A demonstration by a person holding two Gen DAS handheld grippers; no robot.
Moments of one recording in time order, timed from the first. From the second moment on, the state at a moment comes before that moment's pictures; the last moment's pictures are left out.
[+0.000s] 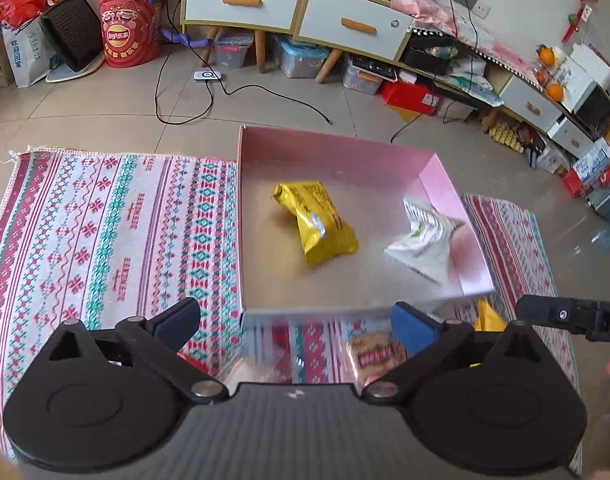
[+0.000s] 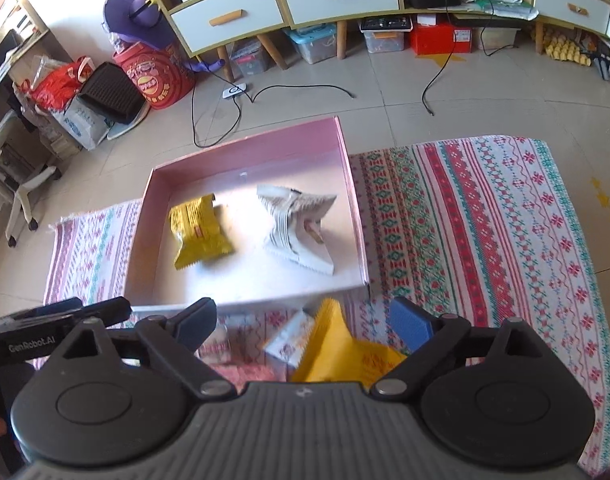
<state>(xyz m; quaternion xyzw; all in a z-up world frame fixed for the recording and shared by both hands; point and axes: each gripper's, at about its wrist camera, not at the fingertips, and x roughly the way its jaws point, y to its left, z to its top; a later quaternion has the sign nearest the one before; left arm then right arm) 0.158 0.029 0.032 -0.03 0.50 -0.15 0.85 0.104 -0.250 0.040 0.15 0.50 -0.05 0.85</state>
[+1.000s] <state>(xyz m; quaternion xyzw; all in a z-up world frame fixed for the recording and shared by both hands) 0.049 0.069 -0.007 0.03 0.52 -0.21 0.83 0.006 -0.205 -0.008 0.11 0.54 0.00 0.84</state>
